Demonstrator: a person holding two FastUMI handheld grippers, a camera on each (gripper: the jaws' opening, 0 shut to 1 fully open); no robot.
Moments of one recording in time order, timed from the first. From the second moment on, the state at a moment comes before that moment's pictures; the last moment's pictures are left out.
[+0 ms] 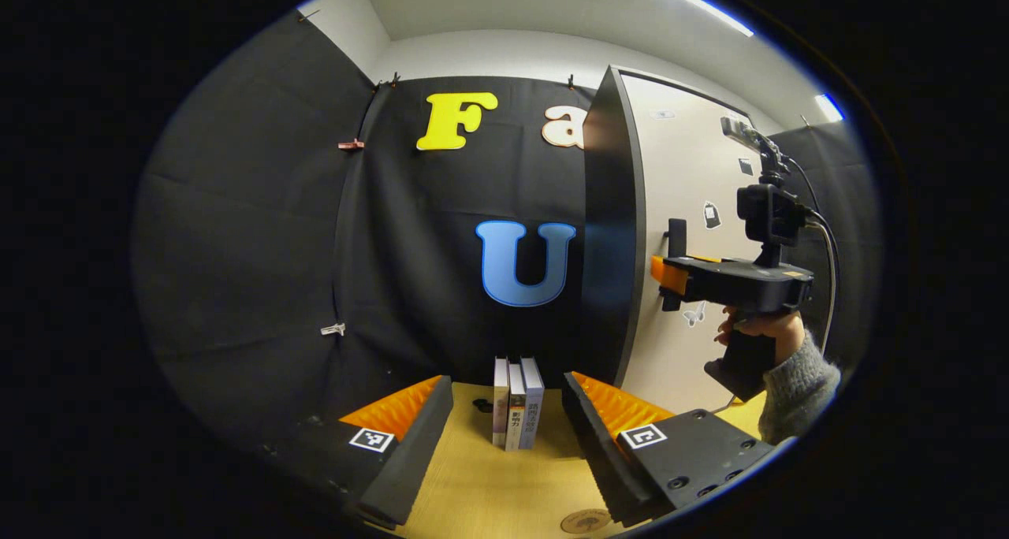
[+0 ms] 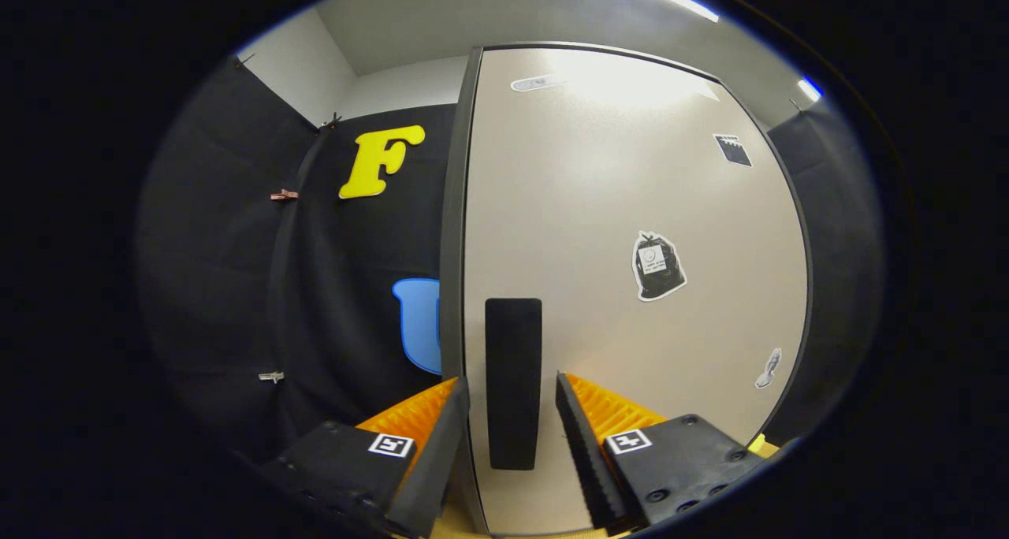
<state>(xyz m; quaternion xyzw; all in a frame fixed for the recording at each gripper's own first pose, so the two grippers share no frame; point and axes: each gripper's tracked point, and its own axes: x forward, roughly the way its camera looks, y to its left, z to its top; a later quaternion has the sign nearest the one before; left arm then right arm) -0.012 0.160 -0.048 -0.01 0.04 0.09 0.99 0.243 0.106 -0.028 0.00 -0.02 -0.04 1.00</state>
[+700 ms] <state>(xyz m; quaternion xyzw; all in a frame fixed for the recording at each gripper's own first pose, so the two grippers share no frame) -0.040 0.163 -0.048 0.00 0.04 0.10 0.99 0.243 0.109 -0.026 -0.01 0.00 -0.04 1.00</state>
